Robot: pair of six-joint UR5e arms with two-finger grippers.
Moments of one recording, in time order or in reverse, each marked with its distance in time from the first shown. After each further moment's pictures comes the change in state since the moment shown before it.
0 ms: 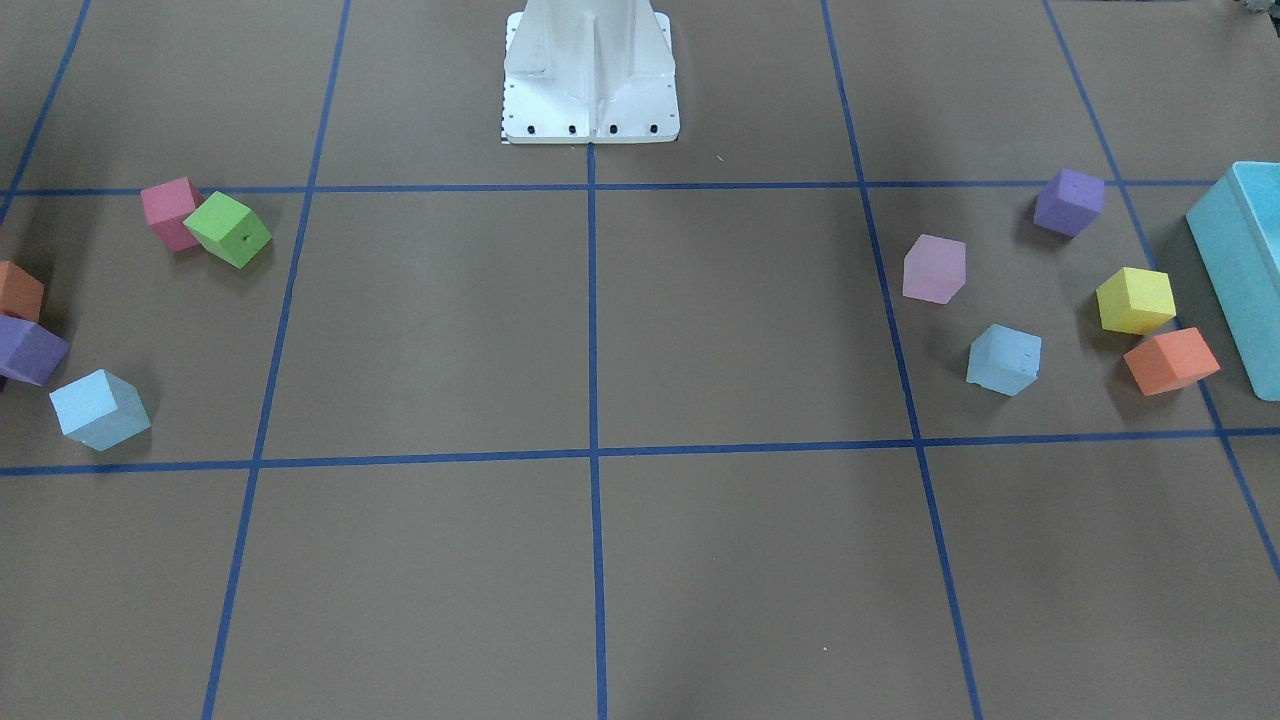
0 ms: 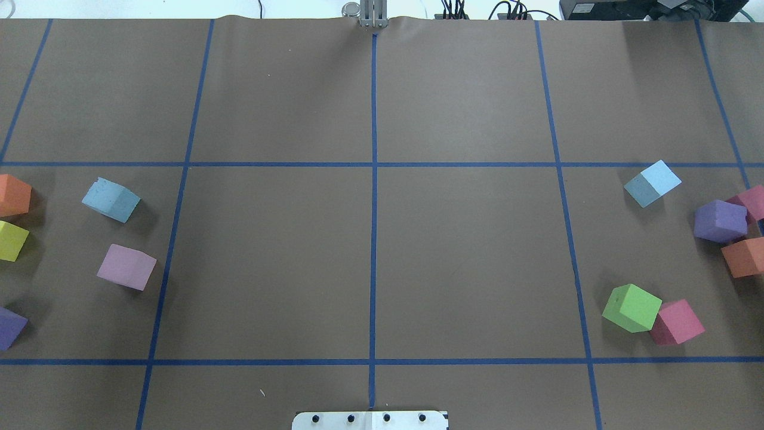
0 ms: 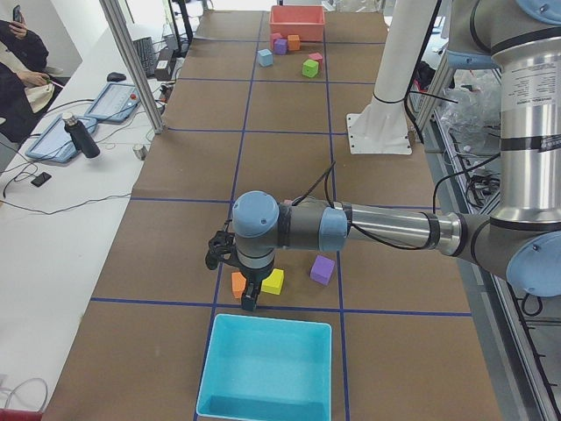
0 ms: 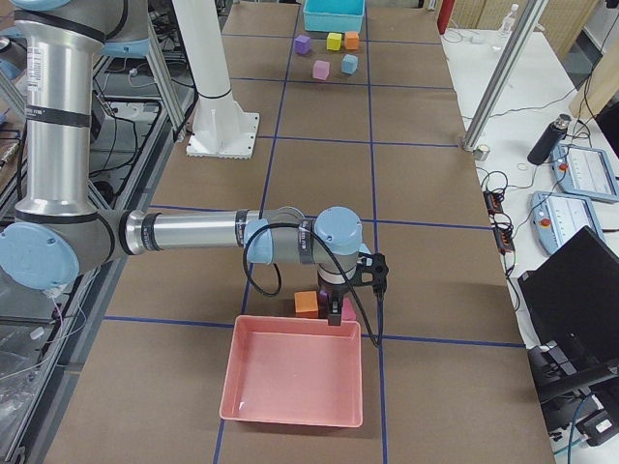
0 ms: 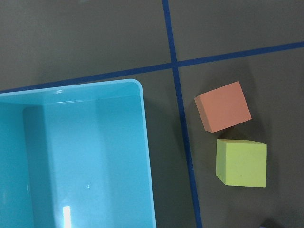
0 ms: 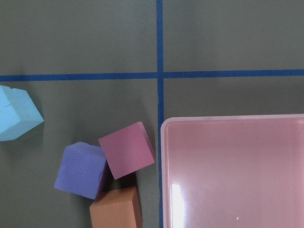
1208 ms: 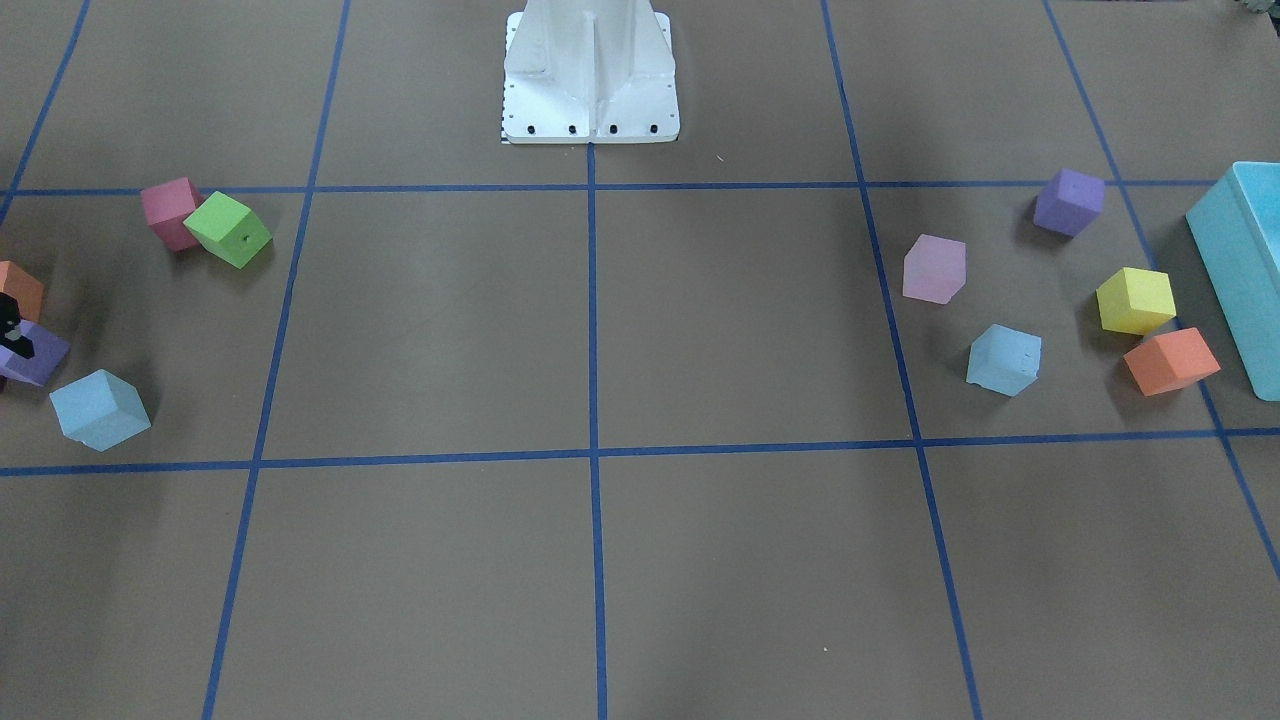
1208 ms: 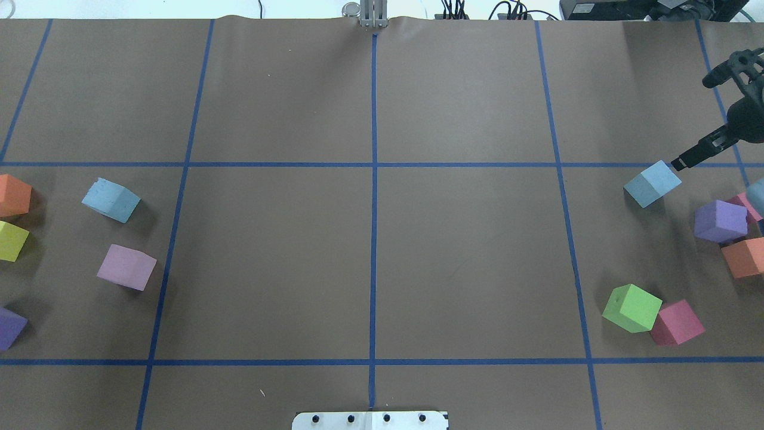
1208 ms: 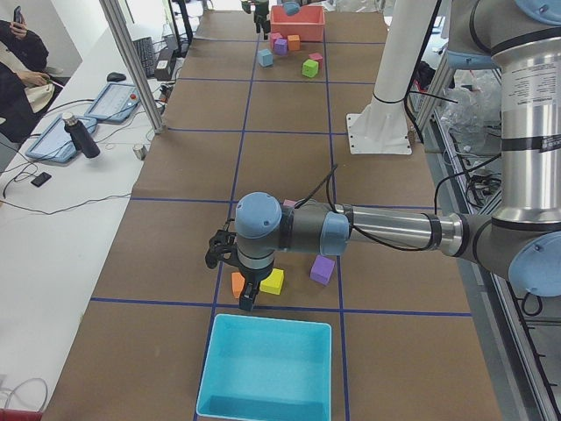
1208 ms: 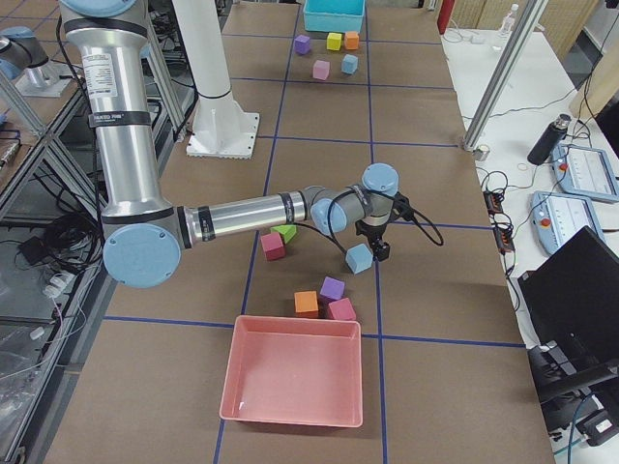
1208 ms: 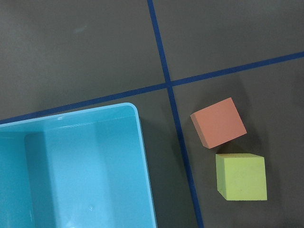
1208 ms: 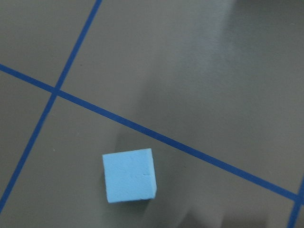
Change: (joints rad) left arm 0.002 0.014 0.005 -0.042 -0.004 -0.005; right arm -0.391 0.228 -0.180 0.322 -0.068 0.017
